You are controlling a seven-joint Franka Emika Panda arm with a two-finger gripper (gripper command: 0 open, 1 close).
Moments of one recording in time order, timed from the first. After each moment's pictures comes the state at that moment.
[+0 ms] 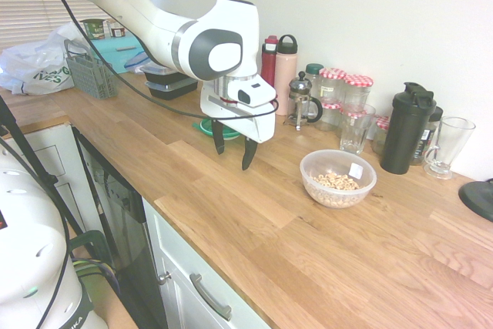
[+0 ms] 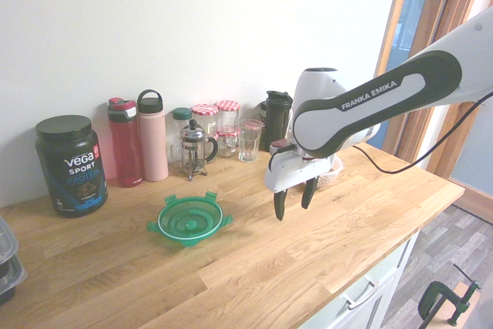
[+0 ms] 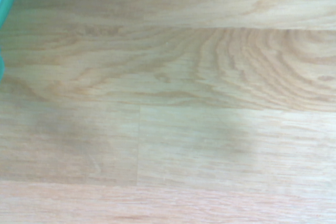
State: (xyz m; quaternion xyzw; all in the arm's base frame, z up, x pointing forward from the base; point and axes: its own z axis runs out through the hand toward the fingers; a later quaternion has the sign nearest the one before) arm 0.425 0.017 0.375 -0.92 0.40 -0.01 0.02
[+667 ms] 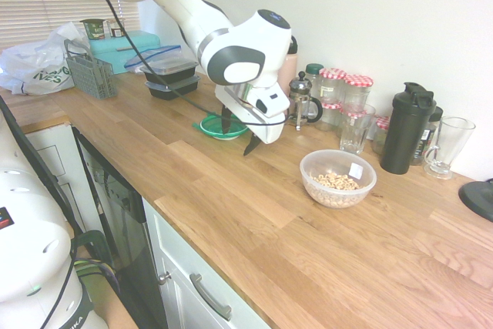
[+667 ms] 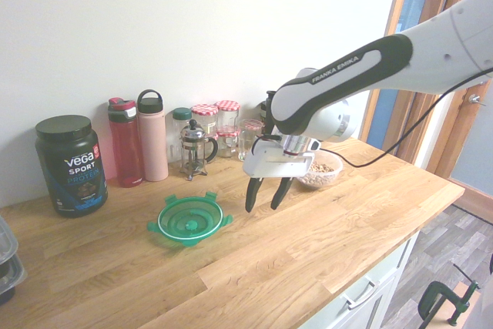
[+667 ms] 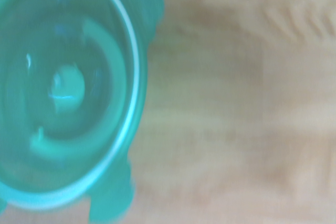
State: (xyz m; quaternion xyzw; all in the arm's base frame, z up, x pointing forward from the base) arm 0.490 0.015 0.362 -0.90 0.40 0.02 0.18
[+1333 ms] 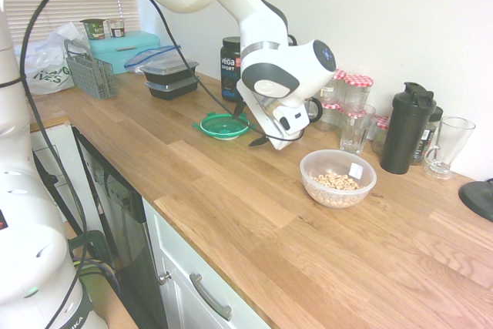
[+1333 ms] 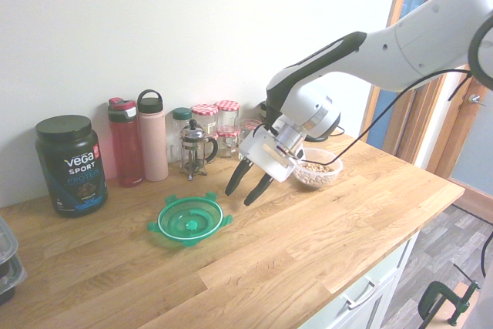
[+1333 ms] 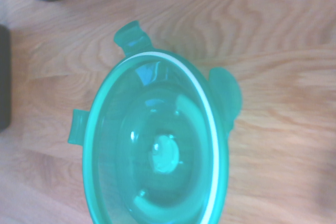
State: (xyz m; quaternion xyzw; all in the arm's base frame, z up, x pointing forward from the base) arm 0.537 -0.004 0.327 -0.86 0.35 0.11 0.36
